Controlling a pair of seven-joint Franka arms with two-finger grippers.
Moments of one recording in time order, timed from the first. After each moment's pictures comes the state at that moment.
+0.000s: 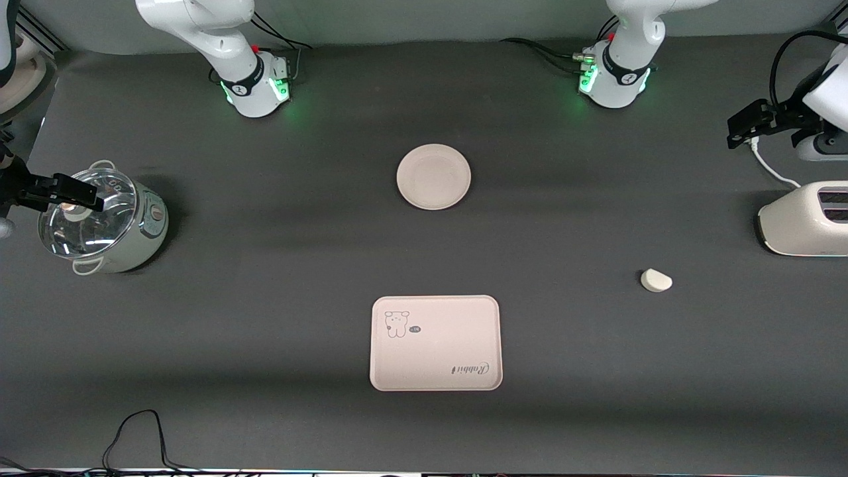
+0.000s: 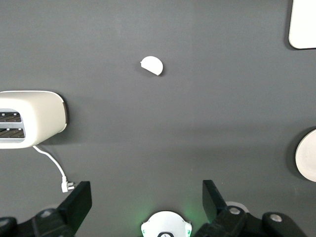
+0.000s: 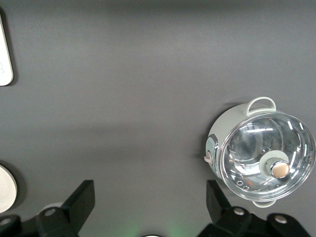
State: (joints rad) left arm 0.10 -0.14 -0.12 -1.69 0.02 1.45 0.01; right arm 0.03 0.09 -0.12 -1.50 -0.01 1.49 -0.04
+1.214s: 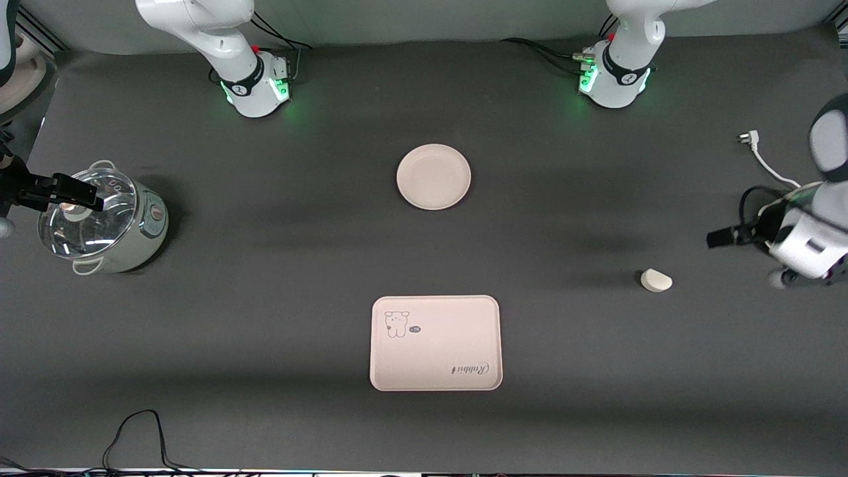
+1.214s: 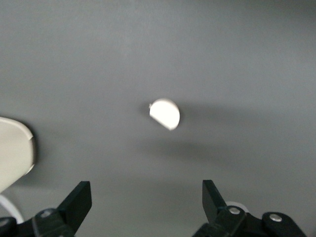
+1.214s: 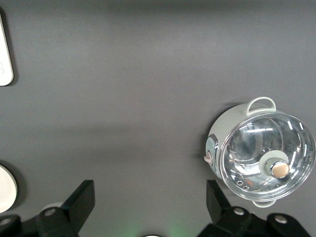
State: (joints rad) left arm 0.15 0.25 -0.10 -1.74 0.03 1.87 -0.12; right arm 0.03 0.09 -0.12 -1.50 -0.01 1.49 -0.04
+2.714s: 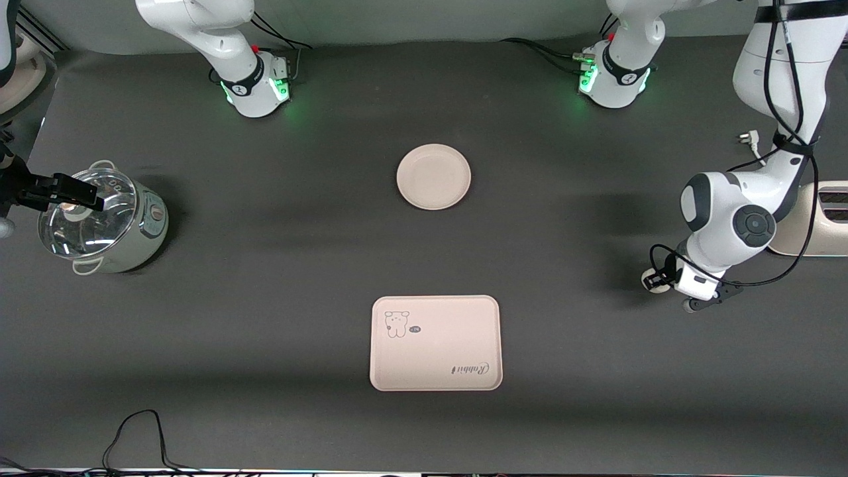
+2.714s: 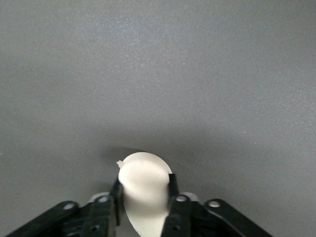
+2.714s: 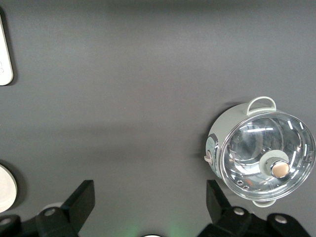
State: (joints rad) left arm 0.14 0.48 -0.11 -2.10 0.09 2.62 -0.40; right arm 0.03 0.09 -0.12 -1.50 -0.01 1.49 -0.04
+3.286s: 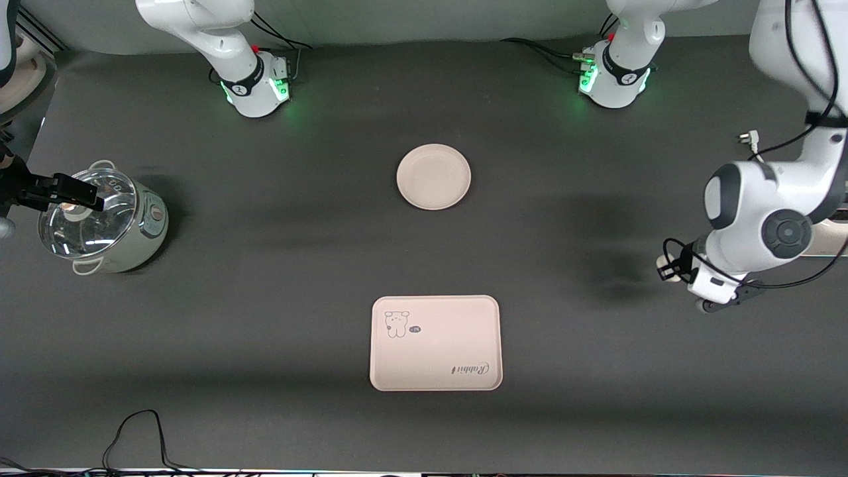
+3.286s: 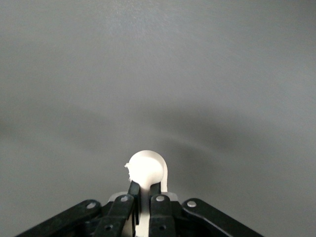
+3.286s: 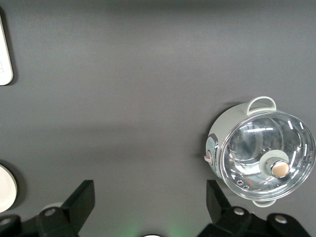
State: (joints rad) left arm 0.08 0.29 -0.13 -1.92 0.10 2.06 -0.46; right arm 0.03 0.09 -0.12 -1.50 -0.01 1.49 -0.04
